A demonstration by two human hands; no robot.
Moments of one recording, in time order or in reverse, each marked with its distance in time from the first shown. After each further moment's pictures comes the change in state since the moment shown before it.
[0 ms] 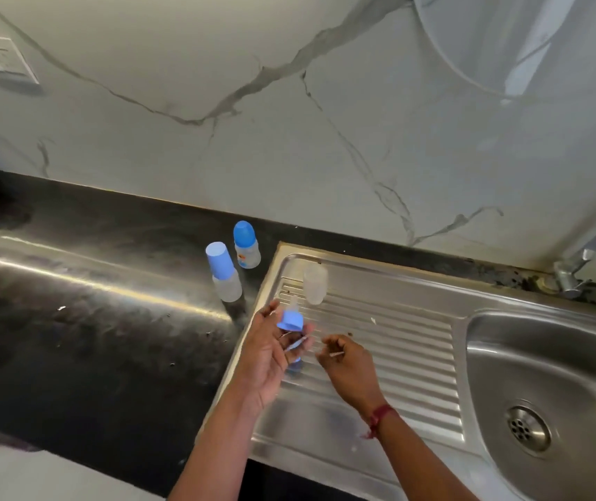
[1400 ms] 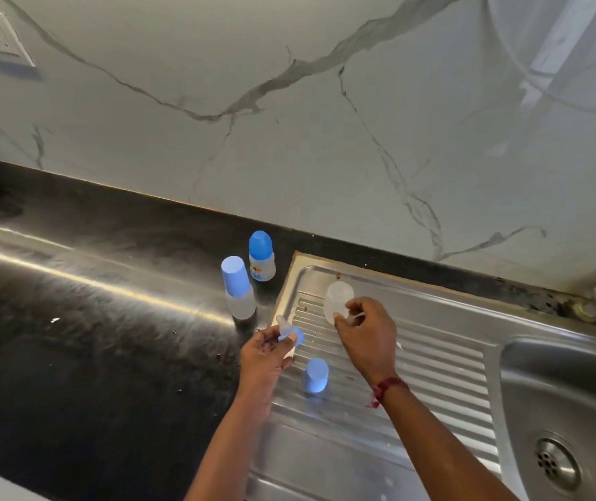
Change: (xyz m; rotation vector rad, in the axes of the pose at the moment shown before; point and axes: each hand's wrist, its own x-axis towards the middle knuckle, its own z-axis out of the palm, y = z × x) left_hand 0.072 0.012 -0.051 0.306 0.278 0.063; right_hand 0.085 -0.053 0.020 -0.196 0.325 -0.212
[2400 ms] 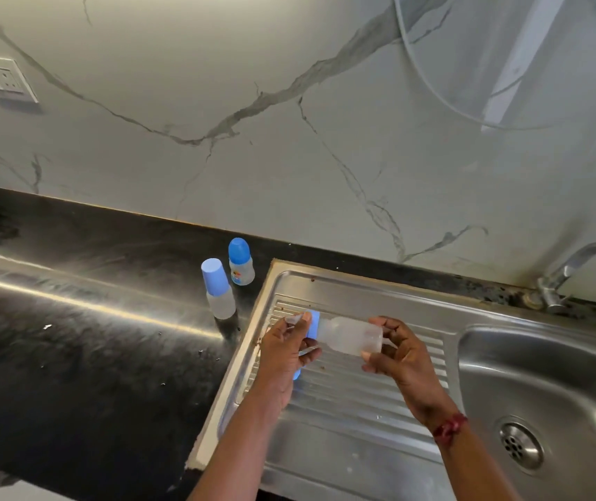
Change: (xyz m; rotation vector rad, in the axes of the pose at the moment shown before) left_hand -0.070 0.006 0.057 -0.058 -0.222 0.046; right_hand -0.058 0.036 -0.121 0.743 -0.326 0.232
